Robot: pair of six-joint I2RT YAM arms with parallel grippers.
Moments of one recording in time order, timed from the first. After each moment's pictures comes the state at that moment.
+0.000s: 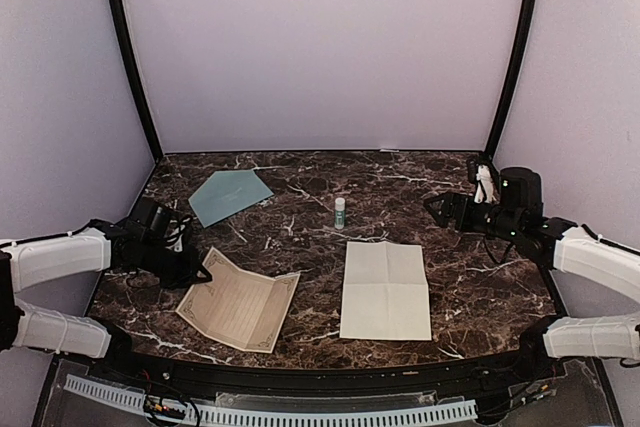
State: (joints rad) left arm -0.35 1.14 0.52 -0.44 0.35 -0.63; right arm 0.39 1.00 0.55 0.02 -0.20 0.41
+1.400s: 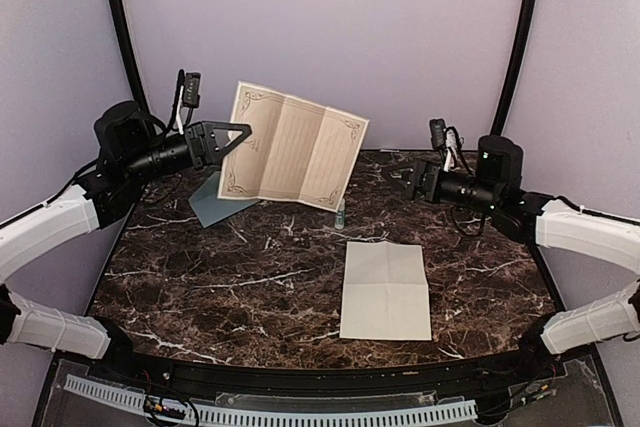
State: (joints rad) left arm -0.51 1.14 0.94 0.25 0.60 -0.54; right arm 0.58 1.18 0.76 0.23 -0.39 0.53
